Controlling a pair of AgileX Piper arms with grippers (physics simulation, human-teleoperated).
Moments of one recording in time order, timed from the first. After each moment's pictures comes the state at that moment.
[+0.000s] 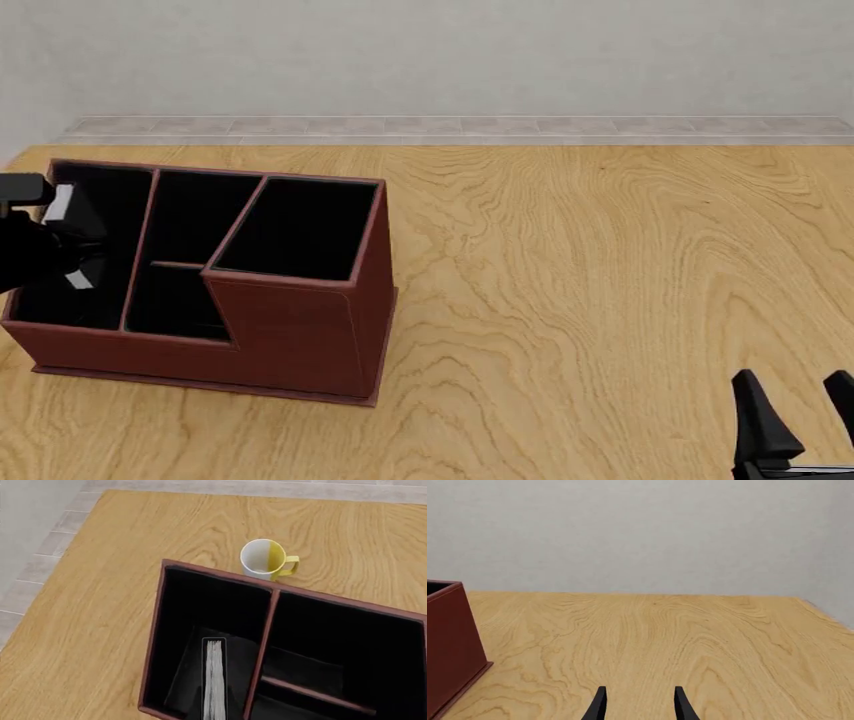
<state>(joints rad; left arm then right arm) 0.29 1.26 -0.83 0.21 0.14 -0.03 0.00 0.00 0.00 -0.03</state>
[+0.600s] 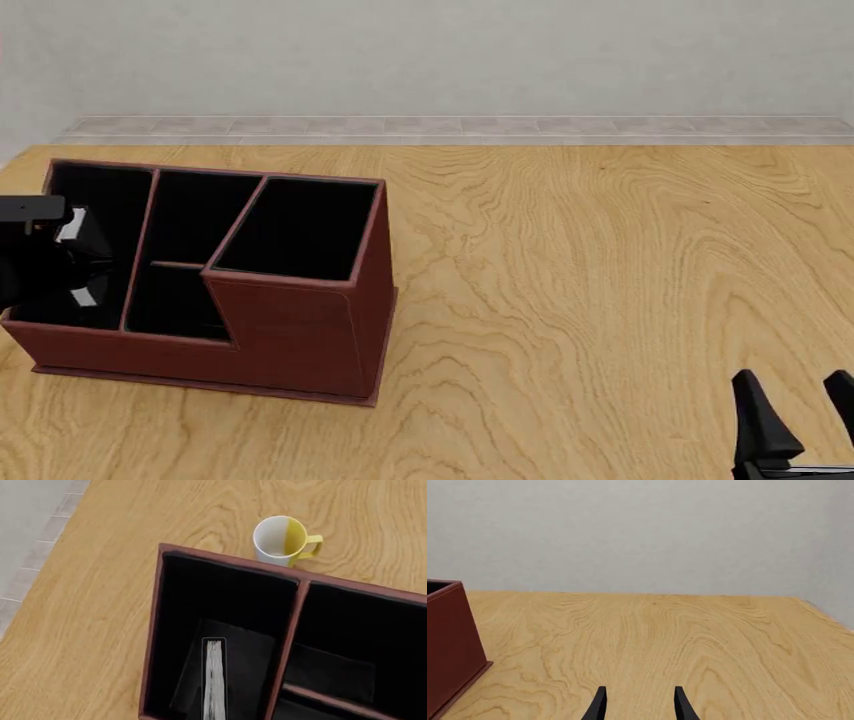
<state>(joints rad) 0.33 1.40 -0.82 0.13 0.19 -0.03 0.00 0.00 0.00 -0.04</state>
